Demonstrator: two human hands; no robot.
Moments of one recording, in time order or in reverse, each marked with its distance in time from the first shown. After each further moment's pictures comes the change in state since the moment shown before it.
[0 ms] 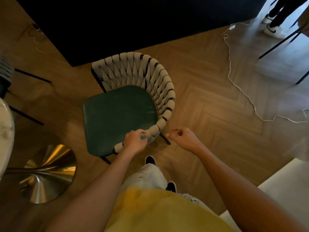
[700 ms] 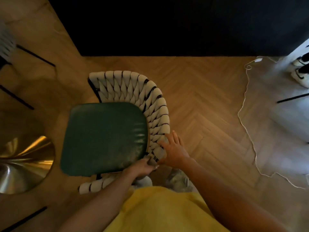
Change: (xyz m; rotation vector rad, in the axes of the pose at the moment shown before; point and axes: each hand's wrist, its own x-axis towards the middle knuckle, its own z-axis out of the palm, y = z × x) left_hand 0.162 0.089 0.059 -0.117 -0.450 -0.313; right_hand 0.211 -0.044 -0.100 -1.078 -0.210 -0.421
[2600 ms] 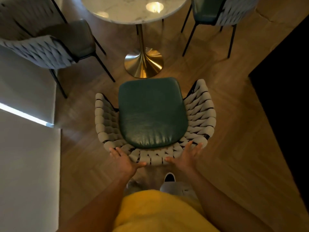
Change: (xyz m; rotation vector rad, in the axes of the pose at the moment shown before) left_hand 0.040 0.239 0.059 -1.192 0.884 -1.093; right_hand 0.222 0.122 -0.122 -0.416 -0.320 -0.555
